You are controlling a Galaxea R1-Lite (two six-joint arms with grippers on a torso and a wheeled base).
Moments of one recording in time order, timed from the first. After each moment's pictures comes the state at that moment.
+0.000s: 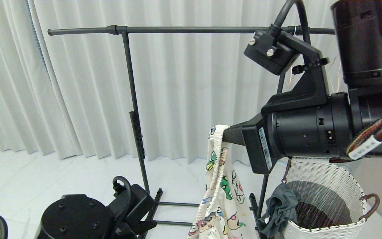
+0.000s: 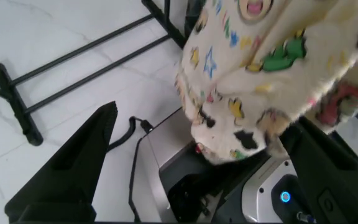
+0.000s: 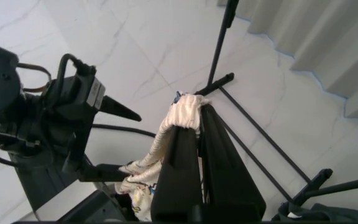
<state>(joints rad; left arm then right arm) -0.88 1.41 -0.38 -0.37 0.00 -0.24 1.07 1.59 -1.47 0.30 -0.05 0.17</state>
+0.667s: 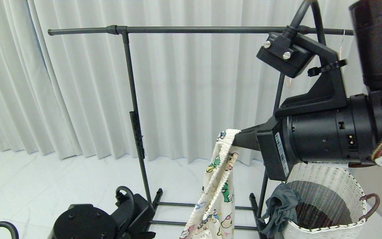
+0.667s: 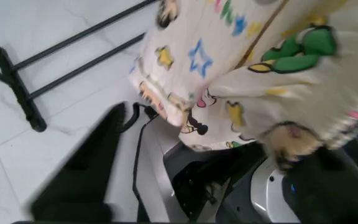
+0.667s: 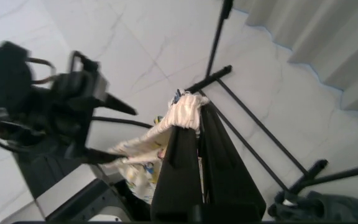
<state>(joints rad) -0.89 1.44 -0.33 -0.38 0.01 -0.24 1.06 1.55 -1.45 0.35 -0.06 0.17</state>
